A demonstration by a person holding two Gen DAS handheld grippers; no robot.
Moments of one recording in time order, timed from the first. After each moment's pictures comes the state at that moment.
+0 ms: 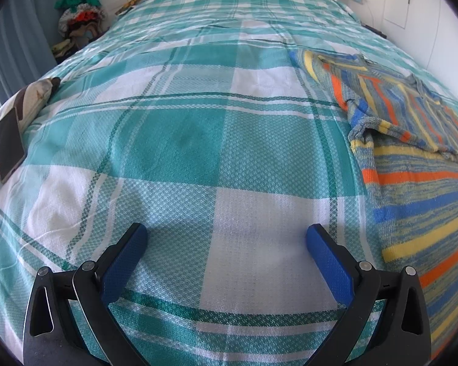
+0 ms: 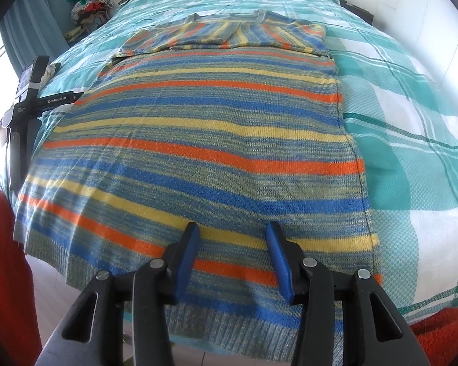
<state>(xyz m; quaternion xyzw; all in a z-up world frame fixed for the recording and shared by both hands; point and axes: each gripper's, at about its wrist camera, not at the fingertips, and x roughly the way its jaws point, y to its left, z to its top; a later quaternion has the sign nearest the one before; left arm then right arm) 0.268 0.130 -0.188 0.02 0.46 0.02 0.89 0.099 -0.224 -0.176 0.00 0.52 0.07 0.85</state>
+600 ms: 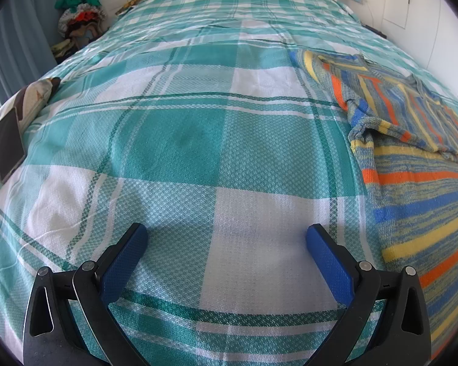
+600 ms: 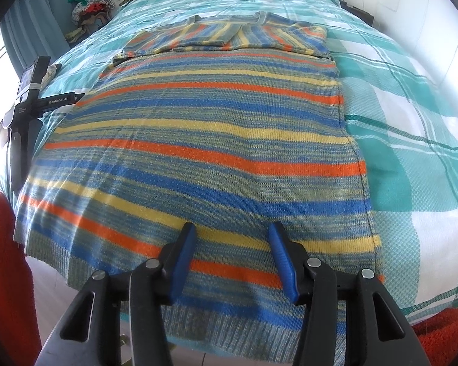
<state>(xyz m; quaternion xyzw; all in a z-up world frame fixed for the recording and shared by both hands) 0.269 0.130 -0.188 0.02 0.46 0.02 0.89 0.099 -0.224 -0.176 0.00 0.51 0.08 0.85</state>
